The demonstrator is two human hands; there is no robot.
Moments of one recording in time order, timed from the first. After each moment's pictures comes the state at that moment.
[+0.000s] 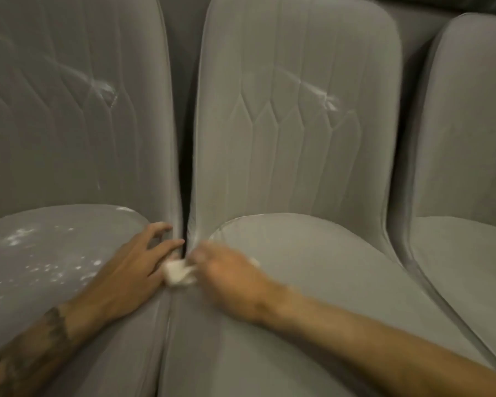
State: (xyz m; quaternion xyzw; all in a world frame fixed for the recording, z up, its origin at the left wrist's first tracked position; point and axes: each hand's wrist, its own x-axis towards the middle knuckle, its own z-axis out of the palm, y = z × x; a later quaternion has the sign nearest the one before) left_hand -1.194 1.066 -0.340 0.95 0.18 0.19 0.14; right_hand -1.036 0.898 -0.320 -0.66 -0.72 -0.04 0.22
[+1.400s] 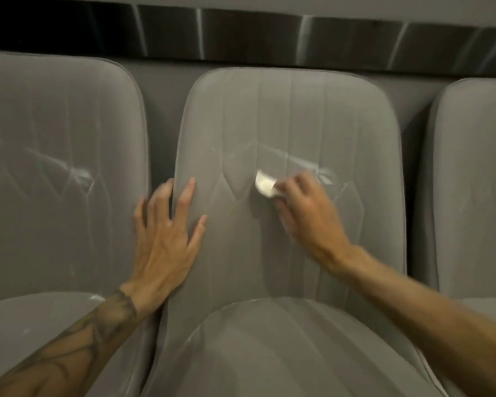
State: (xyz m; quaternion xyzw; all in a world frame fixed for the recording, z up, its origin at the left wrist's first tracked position) left_hand -1.025 1.092 -0.224 0.84 0.29 0.44 -0.07; right_hand -0.820 0.926 -0.176 -0.67 -0.56 -0.37 0.30
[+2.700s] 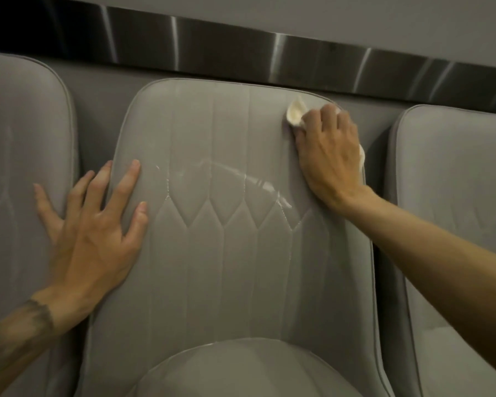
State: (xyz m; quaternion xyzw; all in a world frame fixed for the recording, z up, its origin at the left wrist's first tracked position) left_hand -0.984 1.127 -0.195 0.78 0.31 0.53 -0.11; right_hand -0.704 0.923 -0.065 -0.69 -0.36 -0.61 0.16
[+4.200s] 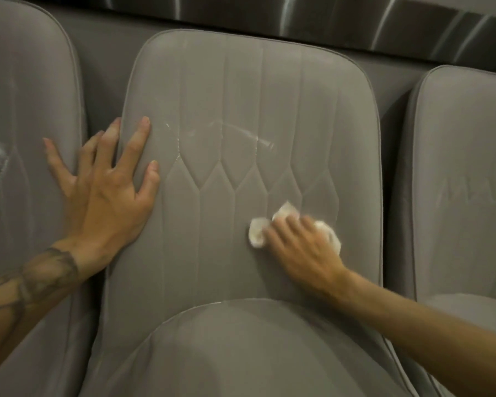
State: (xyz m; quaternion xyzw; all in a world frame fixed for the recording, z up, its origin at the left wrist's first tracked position) left_hand -0.978 1.135 -0.200 0.77 0.31 0.54 -0.14; right_hand -0.747 0.892 -0.257 -0.61 -0.59 -0.53 -0.05
